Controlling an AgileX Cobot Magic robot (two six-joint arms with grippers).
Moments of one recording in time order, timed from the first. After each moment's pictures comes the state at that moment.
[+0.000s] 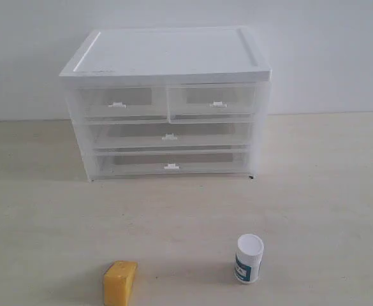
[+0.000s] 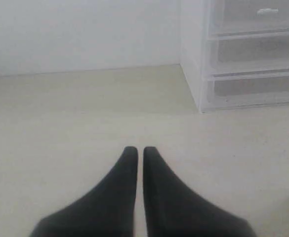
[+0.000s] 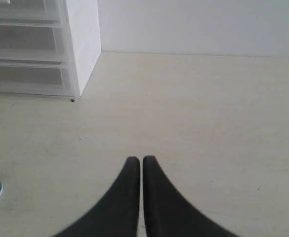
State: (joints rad) left arm -0.01 0.00 0.00 0.04 0.31 0.04; right arm 0.09 0.00 0.00 -0.01 0.33 -0.02
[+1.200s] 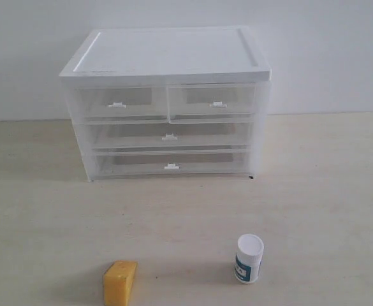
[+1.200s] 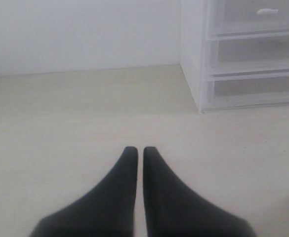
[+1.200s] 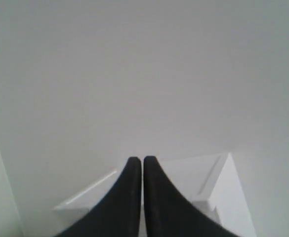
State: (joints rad) left arm -0.01 0.00 0.00 0.04 0.31 0.04; right arm 0.09 0.68 -0.24 -0.47 -0.79 0.75
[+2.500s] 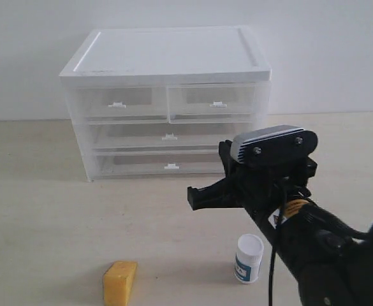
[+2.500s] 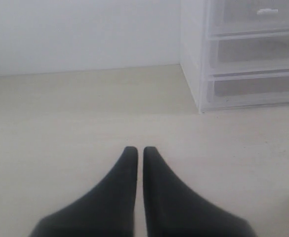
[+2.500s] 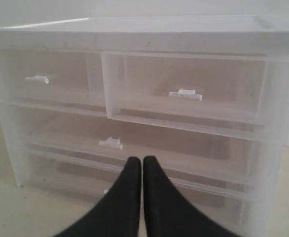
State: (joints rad) left arm -0.01 0.00 0.00 0.04 0.31 0.04; right arm 0.85 1.79 -0.52 0.48 -1.20 -0.15
